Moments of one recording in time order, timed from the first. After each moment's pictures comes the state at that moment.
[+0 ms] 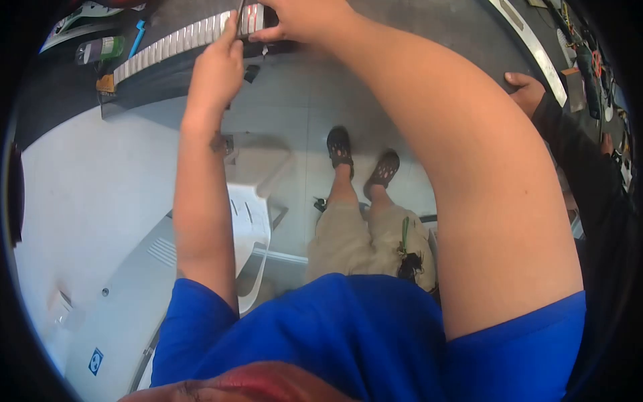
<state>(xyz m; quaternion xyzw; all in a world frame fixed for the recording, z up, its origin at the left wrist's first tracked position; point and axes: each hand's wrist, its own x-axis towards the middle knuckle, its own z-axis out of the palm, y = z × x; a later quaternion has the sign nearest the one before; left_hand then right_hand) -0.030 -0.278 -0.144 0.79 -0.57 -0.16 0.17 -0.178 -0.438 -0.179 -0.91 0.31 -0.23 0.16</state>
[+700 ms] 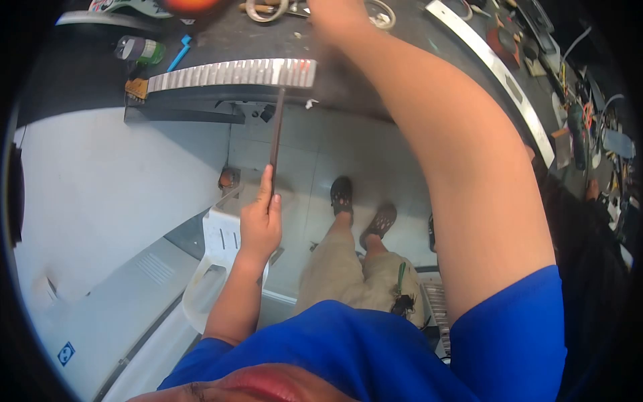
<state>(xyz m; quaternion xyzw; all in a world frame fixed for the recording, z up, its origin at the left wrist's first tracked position) -0.069 -0.108 -0.129 0.80 -0.46 -0.29 0.25 -0.116 -0.526 -0.174 -0.92 0.33 -0.19 0.01</state>
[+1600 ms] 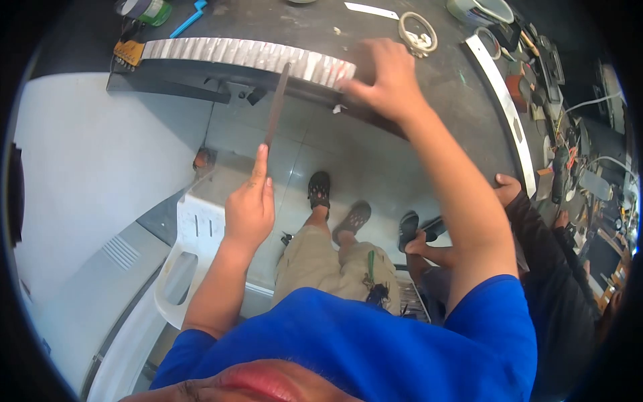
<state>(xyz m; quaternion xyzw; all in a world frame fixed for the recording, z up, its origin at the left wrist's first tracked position) -0.018 -0.123 -0.139 0.80 -0.50 -0.21 0.26 -0.171 -0.456 -0.193 -0.91 0.29 -0.22 0.21</state>
